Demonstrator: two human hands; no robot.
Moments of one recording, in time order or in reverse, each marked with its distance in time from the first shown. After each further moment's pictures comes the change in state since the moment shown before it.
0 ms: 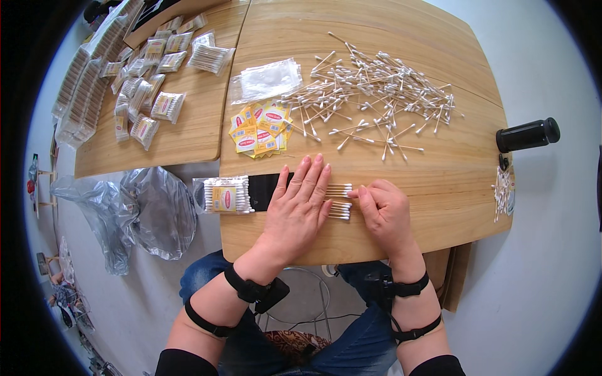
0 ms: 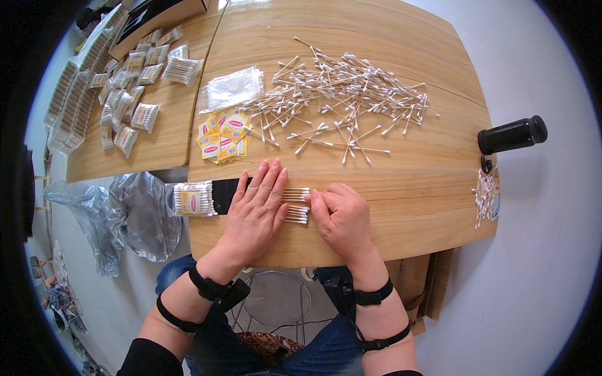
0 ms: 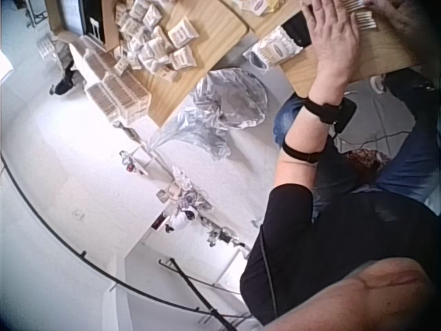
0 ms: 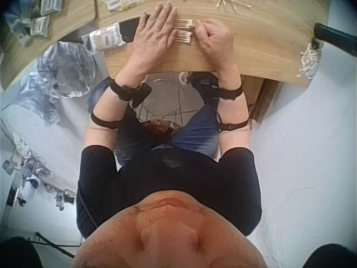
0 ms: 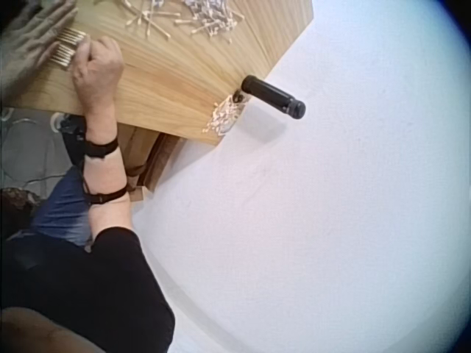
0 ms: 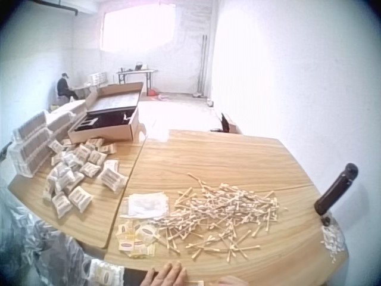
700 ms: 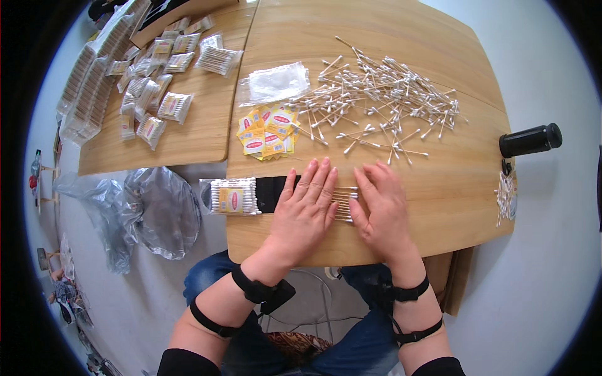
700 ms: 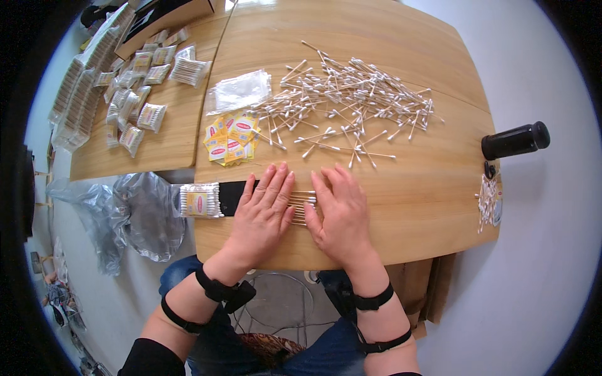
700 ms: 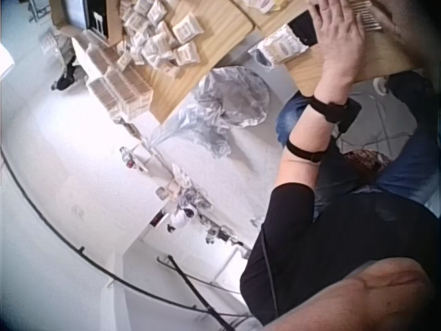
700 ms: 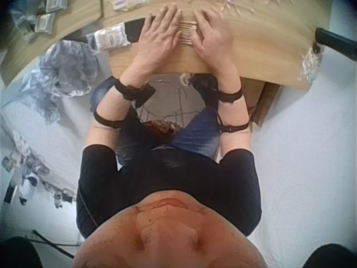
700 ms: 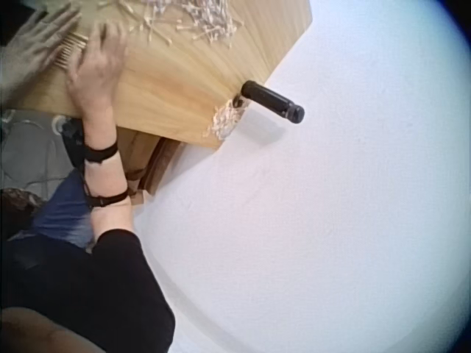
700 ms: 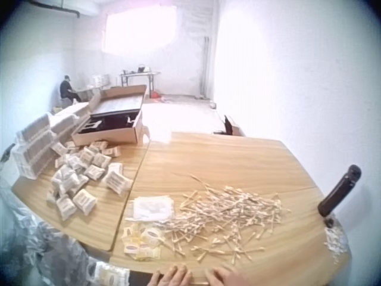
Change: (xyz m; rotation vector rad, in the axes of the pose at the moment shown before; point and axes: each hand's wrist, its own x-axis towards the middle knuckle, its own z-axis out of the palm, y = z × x) left_hand 0.000 -0.001 0.003 0.004 0.030 -0.010; right_hand 0.004 -0.008 0.009 -0.414 0.033 -0.229
